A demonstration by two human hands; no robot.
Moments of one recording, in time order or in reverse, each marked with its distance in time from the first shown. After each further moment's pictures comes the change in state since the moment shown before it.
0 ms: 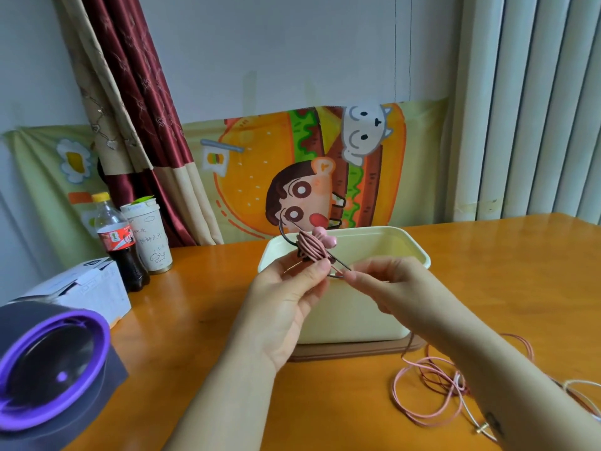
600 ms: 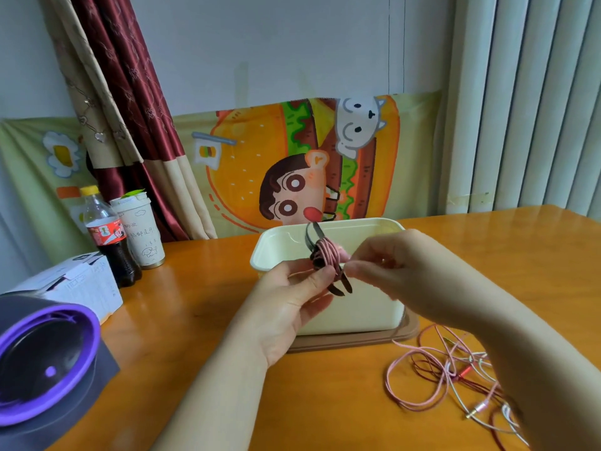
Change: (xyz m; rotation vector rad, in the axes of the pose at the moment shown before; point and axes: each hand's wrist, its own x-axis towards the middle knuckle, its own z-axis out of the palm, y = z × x) left_hand 0.005 -0.014 -0.011 0.188 -0.065 -0.146; right_hand -0.013 -0.027 -0.019 -0.416 -0.006 -0.167
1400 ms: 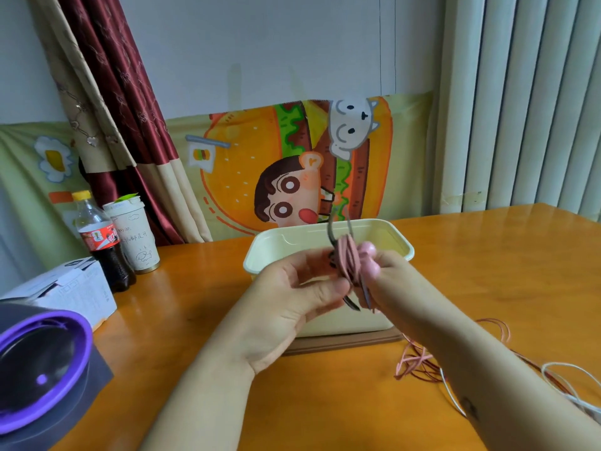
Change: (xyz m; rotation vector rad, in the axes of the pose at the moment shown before) left_hand -0.012 0.015 0.009 0.103 -0.209 0.090; right_hand 0.007 0.019 0.031 0.600 0.025 0.240
